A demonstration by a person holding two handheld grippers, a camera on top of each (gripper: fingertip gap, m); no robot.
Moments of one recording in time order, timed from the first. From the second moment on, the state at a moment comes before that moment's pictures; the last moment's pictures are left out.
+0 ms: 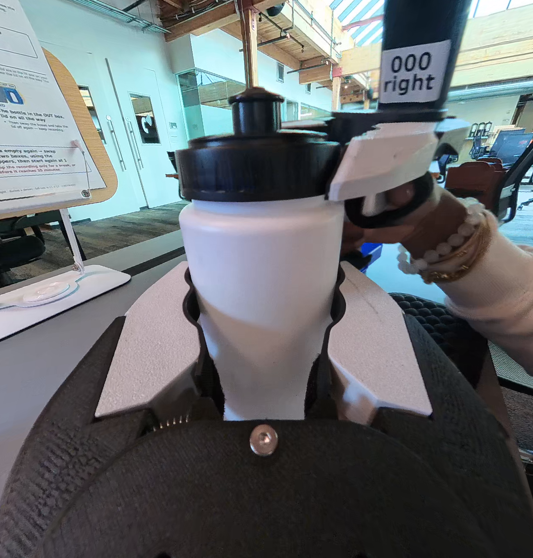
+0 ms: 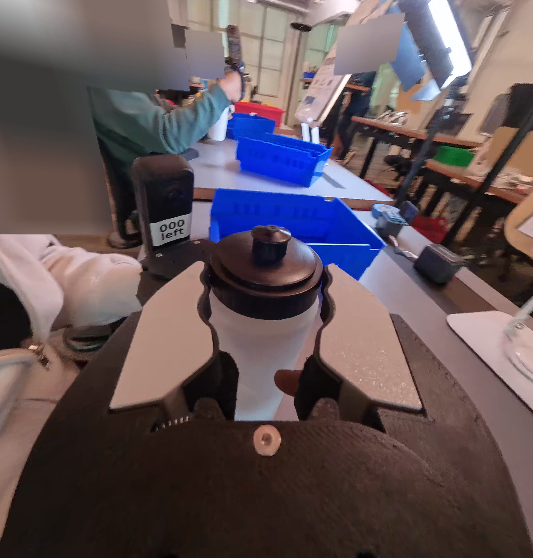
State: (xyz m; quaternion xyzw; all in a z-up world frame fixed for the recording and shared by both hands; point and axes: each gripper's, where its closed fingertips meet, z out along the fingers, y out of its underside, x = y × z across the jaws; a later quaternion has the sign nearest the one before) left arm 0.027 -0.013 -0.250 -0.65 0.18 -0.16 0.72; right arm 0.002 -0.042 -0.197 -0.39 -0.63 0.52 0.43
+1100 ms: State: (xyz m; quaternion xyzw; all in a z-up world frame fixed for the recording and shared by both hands) left arm 0.027 -0.013 -0.250 -0.66 0.17 -0.14 0.72; right arm 0.004 -0.049 -0.202 -0.40 -0.66 0.51 0.39
